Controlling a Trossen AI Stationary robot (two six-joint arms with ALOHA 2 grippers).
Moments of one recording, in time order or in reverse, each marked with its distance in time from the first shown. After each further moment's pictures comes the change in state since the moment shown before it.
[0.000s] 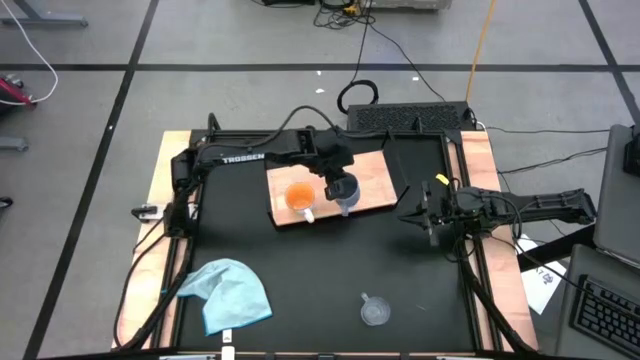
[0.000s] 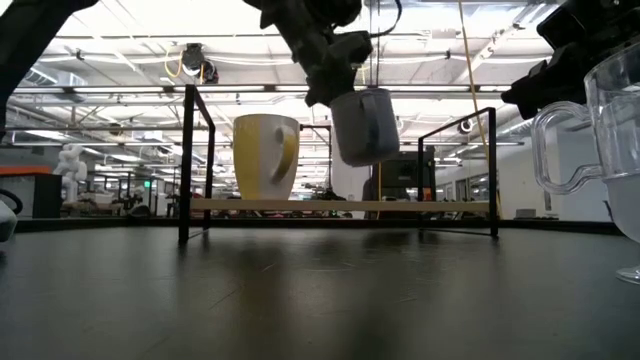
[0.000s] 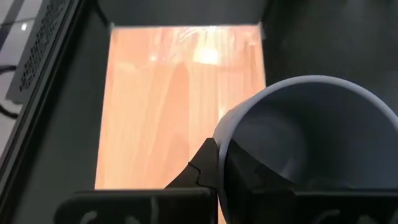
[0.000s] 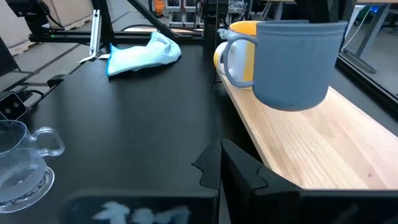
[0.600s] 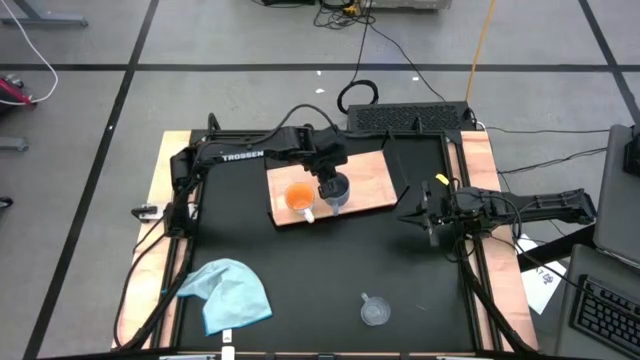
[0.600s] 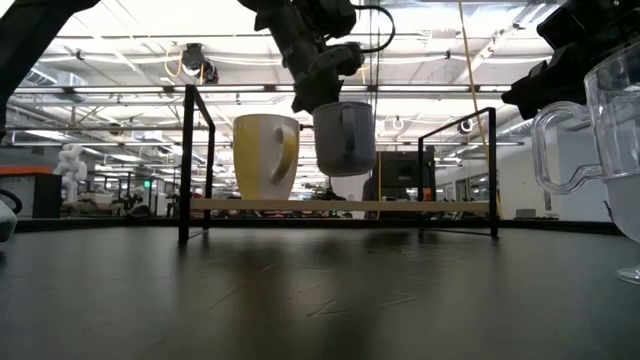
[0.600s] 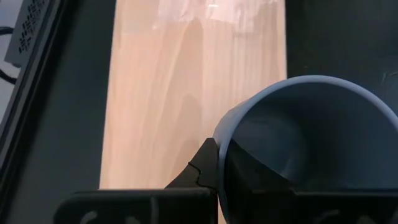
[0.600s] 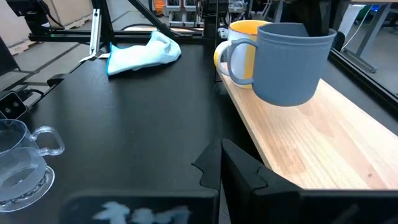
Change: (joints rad) left arm 0.025 -0.002 -0.008 -0.107 -0.010 -0.017; right arm 0.000 0.000 0.000 -0.003 0.000 0.000
